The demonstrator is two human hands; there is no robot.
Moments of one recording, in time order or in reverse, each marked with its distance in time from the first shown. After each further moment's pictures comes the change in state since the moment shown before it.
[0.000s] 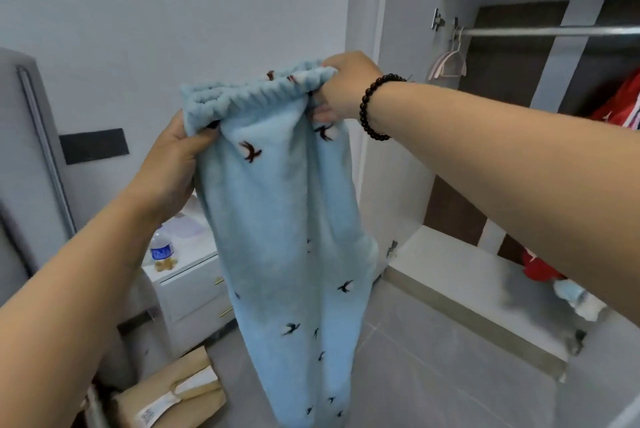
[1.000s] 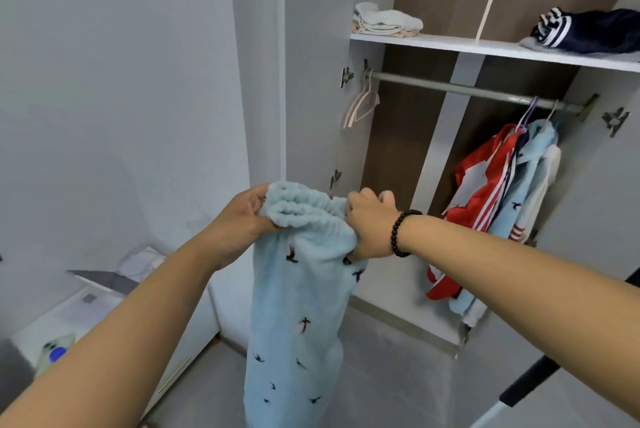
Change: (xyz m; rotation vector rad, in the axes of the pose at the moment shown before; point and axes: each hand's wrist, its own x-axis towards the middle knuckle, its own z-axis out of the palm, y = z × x) left_hand 0.237 0.095 0.191 -0.031 -0.580 -0.395; right_hand 0.066 0.049 -0.225 -1.010 -0.572 0.204
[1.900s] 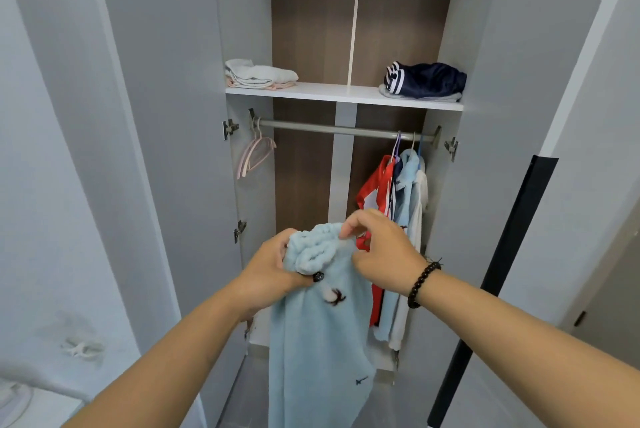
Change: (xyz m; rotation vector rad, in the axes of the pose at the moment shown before) left_hand 0.104 0.027 0.183 0.085 -0.266 0.061; right_hand -0.120 0.136 0.013 0.891 0.650 0.322
